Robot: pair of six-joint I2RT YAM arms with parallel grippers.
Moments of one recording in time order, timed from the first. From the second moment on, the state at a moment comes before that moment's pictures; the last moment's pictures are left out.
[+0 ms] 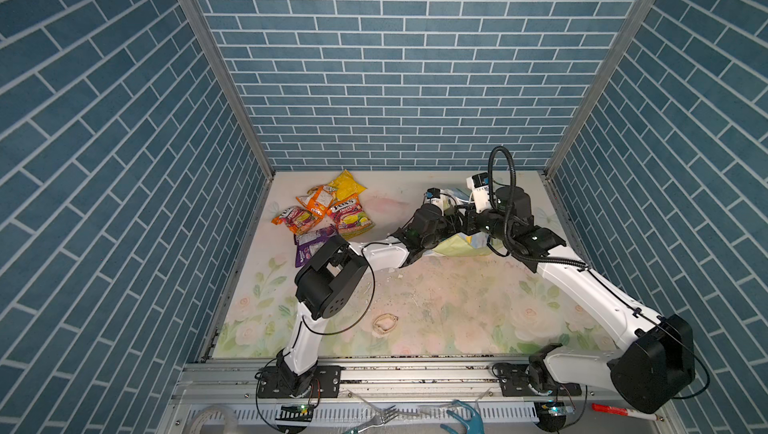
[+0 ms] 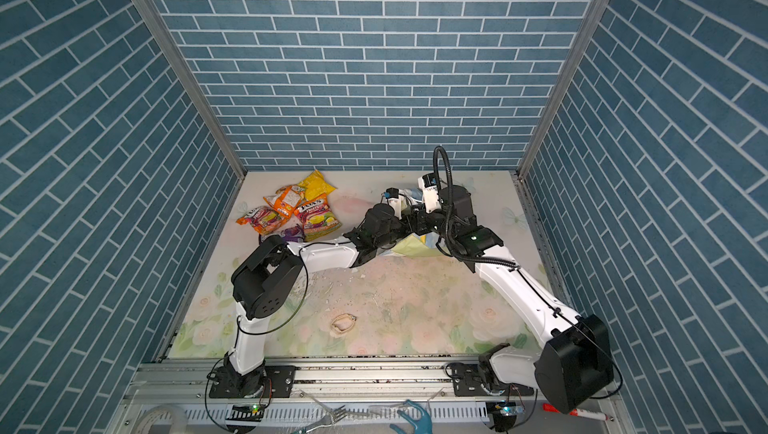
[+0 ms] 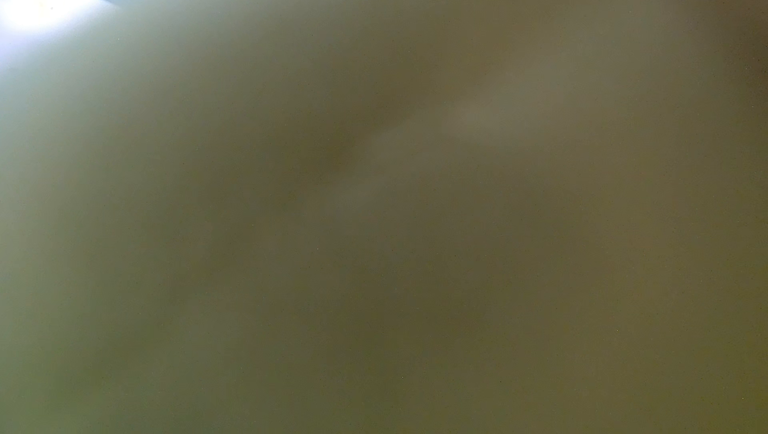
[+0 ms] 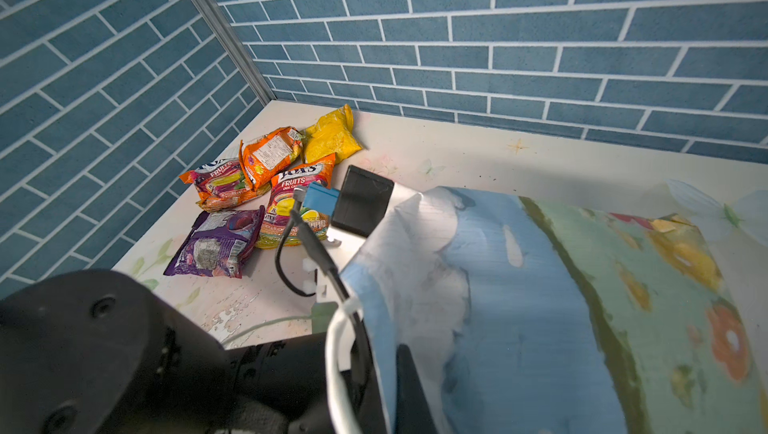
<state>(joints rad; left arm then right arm) -0.81 2.06 1.34 0.47 0.10 -0.82 0.52 1.27 1.04 -0.20 -0.19 0.20</state>
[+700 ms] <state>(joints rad) -0.78 2.05 1.29 0.53 0.13 -0.77 0.53 1.22 0.97 -0.18 -0.19 0.22</state>
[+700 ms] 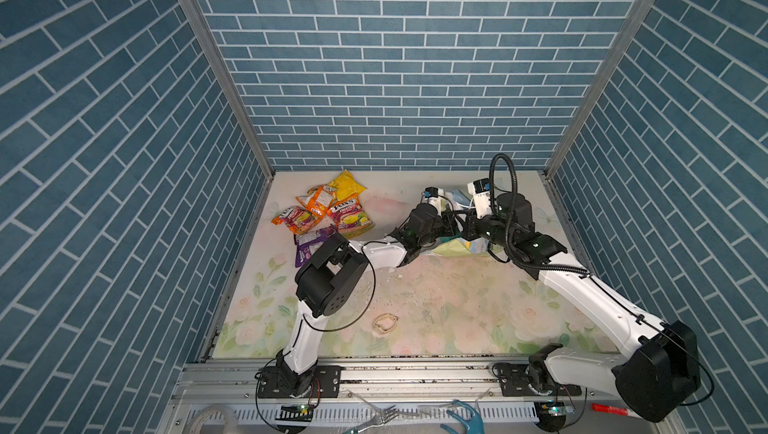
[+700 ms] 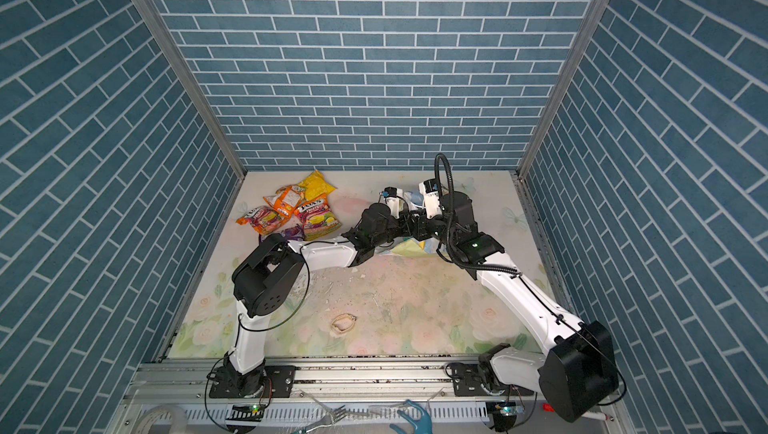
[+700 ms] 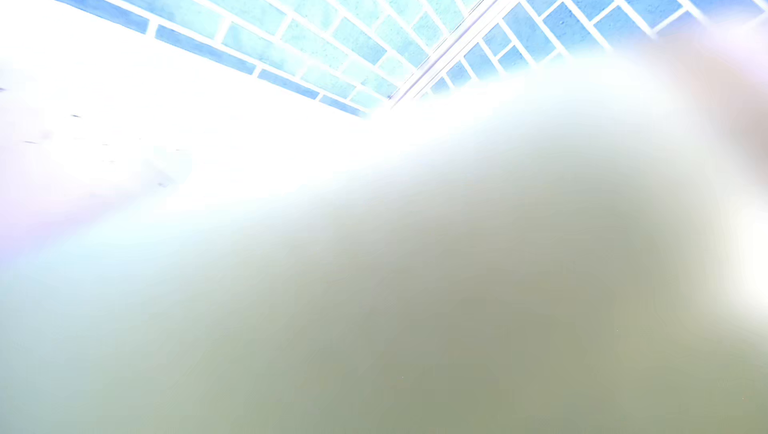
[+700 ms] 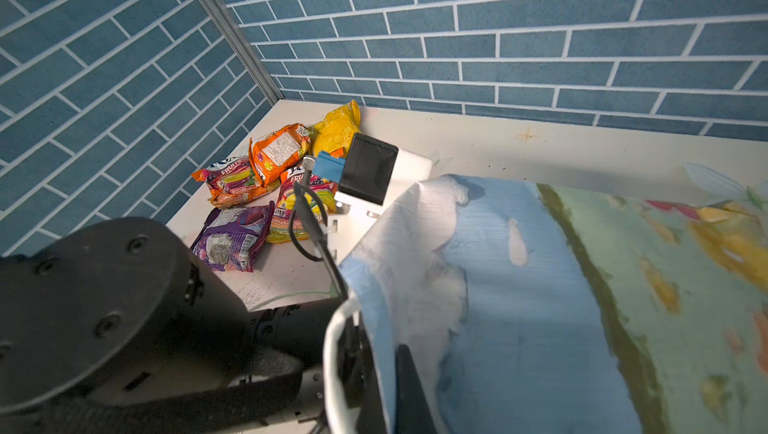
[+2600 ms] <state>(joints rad) -0.65 1.70 1.03 0.45 0.21 -0.66 0.54 1.24 0.96 -0.11 -0.03 0.33</state>
